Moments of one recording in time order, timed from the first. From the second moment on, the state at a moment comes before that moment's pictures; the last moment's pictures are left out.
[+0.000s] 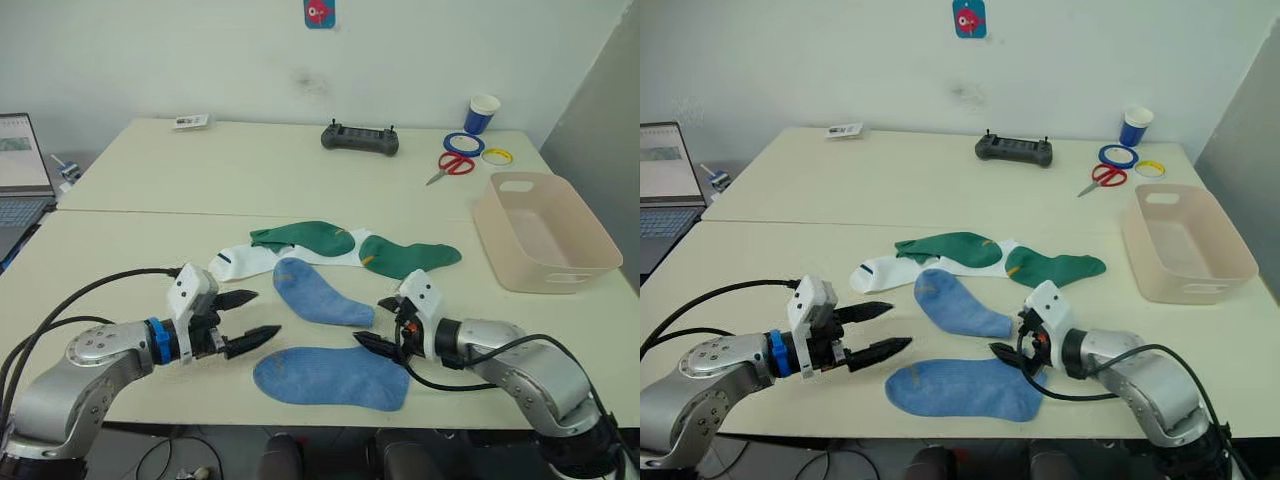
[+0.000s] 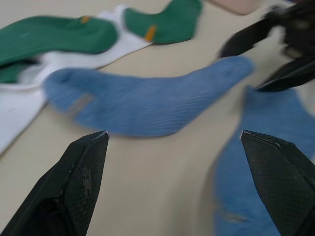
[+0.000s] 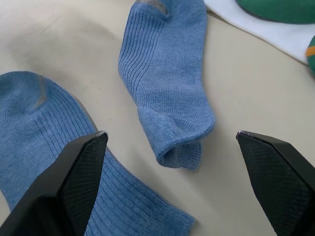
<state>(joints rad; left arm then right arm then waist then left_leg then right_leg) 0.02 0.85 0.19 -0.45 -0.71 0.60 -1.00 -0.23 -0.45 0.23 -0.53 0.45 0.98 0.50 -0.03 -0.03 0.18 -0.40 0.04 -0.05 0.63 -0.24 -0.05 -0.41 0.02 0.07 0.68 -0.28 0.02</state>
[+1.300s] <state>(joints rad) -0.24 0.78 0.02 -0.08 -0.31 0.12 -1.12 -0.31 -0.67 0.03 -0.45 0.45 1.01 0.58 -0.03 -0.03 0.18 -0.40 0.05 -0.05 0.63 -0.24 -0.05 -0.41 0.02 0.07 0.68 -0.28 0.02</state>
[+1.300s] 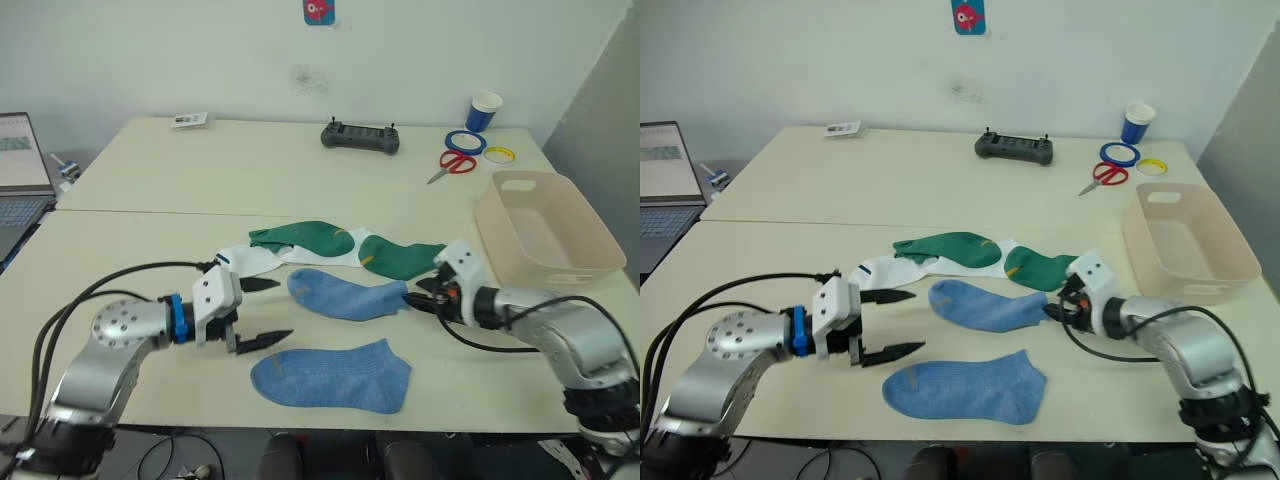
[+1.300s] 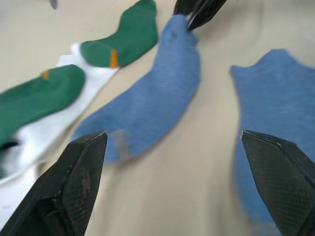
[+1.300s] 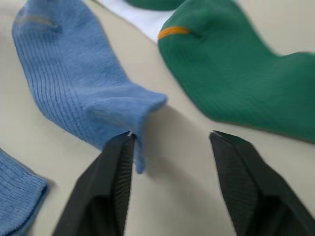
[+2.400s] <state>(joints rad) -0.65 0.66 -0.29 0.53 0.03 -0.60 -1.11 -0.15 -0.85 0.20 -0.58 0.13 0.40 0.77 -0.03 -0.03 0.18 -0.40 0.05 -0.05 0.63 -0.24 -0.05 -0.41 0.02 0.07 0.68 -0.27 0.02</state>
